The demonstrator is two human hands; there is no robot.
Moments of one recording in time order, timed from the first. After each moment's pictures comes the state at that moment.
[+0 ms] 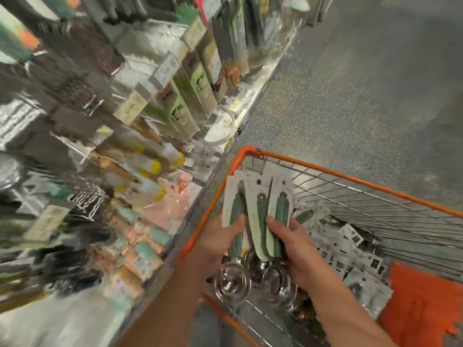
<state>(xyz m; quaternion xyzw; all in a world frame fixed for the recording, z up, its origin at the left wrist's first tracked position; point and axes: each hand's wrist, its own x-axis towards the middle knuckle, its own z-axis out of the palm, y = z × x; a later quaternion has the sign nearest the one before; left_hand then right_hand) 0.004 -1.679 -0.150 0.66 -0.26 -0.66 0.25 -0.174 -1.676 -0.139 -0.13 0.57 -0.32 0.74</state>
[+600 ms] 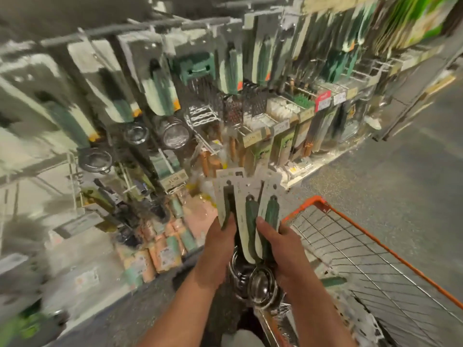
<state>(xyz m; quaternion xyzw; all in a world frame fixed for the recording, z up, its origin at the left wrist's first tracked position) 0.096 -1.565 -0.030 0.63 -0.16 -0.50 0.57 -0.029 -1.624 -0.013 -0.37 0.50 -0.25 0.74</state>
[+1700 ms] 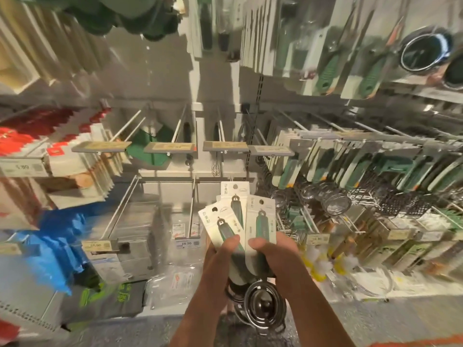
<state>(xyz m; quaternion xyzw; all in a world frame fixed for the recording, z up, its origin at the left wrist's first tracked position) 0.319 -1.309 0.039 0.49 -0.10 -0.31 0.81 0.258 -1.434 0.072 -0.66 0.28 -0.08 0.69</state>
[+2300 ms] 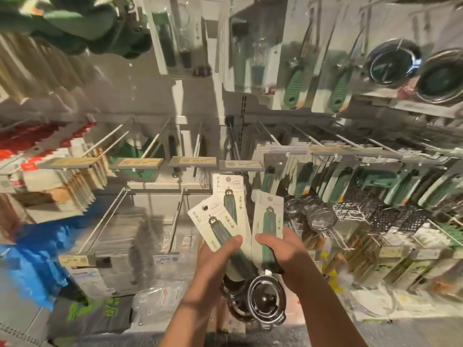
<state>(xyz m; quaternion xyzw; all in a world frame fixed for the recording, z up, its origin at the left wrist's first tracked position) 0.312 -1.369 0.068 0.54 -0.17 -0.26 0.78 0.252 -1.527 0.092 -0.61 0.25 -0.10 0.74</state>
